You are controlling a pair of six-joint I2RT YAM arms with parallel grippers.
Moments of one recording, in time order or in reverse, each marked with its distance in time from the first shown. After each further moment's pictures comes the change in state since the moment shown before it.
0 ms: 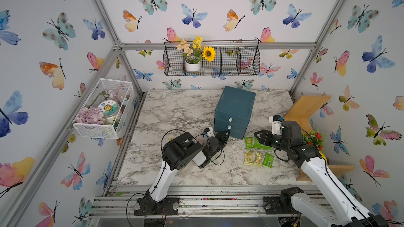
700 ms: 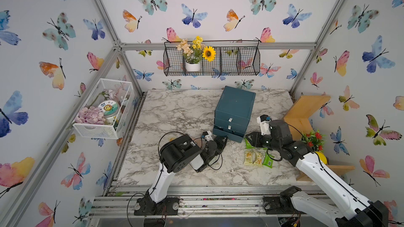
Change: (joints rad) left arm -0.046 -0.072 -0.125 -0.005 -0.027 0.017; right arm 0.245 0.087 0.068 -0.008 0.109 -0.025
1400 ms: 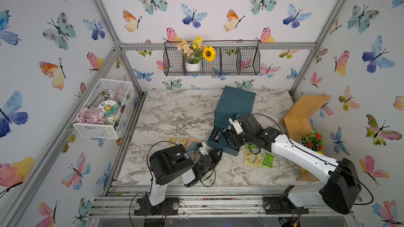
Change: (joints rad) left arm -0.145 -0.192 -0.302 0.035 -0.119 0.009; right arm 0.256 0.380 0.261 -0.085 0.213 -0.262
